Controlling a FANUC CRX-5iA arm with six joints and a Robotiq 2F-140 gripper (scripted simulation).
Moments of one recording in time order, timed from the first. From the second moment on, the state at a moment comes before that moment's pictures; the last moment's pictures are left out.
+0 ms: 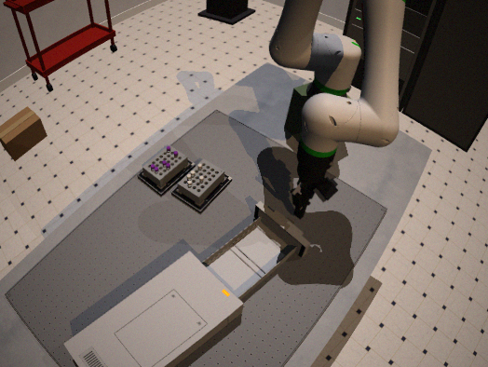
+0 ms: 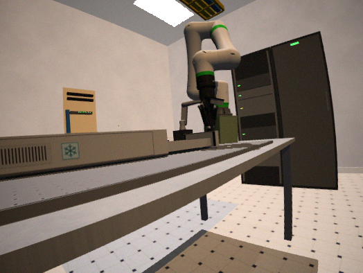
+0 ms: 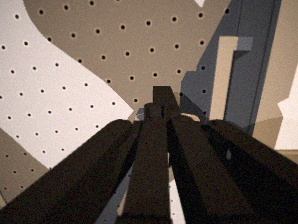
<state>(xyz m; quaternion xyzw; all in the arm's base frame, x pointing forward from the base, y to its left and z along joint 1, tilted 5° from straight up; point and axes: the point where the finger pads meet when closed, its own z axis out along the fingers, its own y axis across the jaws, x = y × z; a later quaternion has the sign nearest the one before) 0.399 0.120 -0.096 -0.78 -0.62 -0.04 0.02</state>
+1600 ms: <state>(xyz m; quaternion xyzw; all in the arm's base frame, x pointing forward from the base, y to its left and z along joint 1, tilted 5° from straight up) 0.429 0.114 -0.114 -0.78 -0.62 -0.04 0.02</state>
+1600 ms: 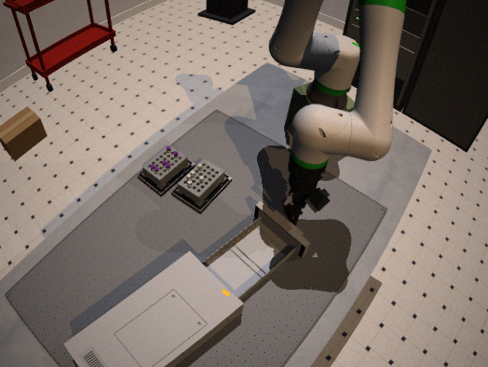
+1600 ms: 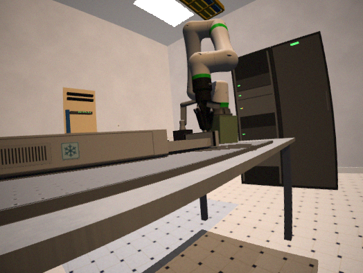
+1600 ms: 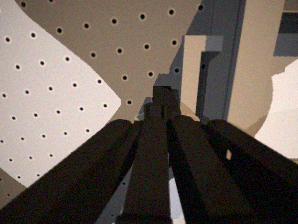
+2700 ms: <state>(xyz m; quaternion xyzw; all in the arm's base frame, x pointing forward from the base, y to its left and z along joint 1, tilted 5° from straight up) 0.465 0.106 -0.113 -0.78 -0.62 -0.04 0.02</state>
